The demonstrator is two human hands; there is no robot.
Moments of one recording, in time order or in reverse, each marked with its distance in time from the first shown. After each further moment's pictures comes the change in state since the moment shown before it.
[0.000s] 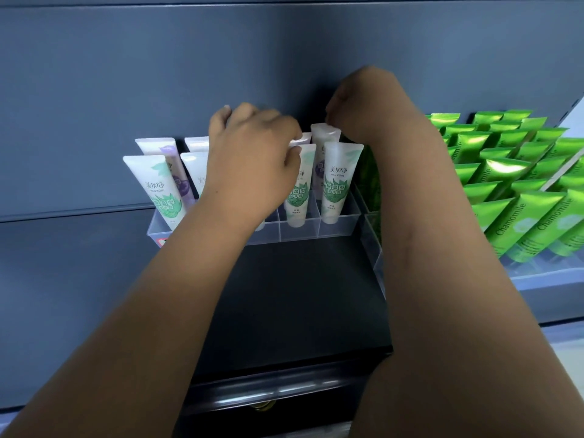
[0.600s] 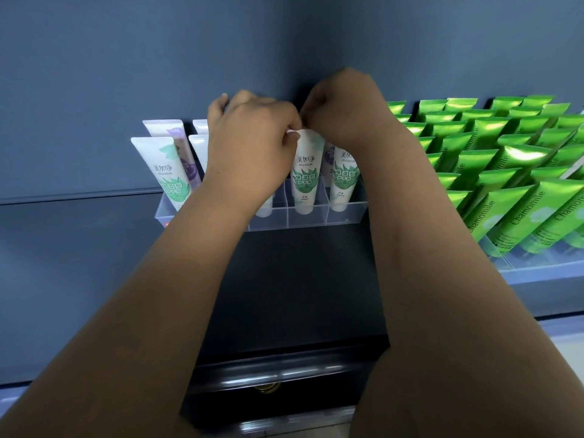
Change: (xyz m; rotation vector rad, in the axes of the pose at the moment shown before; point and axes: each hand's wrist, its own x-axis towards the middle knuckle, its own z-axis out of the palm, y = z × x) left_hand 0.000 -0.010 0.003 -0.039 -0.015 -0.095; right_hand -0.029 -0.036 0.017 0.285 -0.032 -0.126
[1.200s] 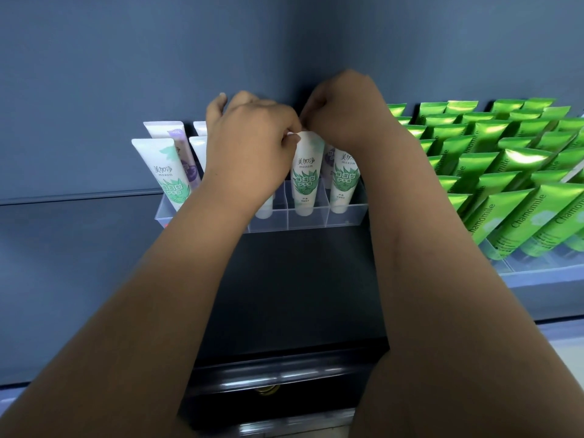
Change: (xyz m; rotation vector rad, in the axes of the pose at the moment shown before) left_hand 0.000 -0.001 -0.002 -0.001 -0.004 0.002; right_hand 0.005 0.003 0.002 0.006 -0.006 0.004
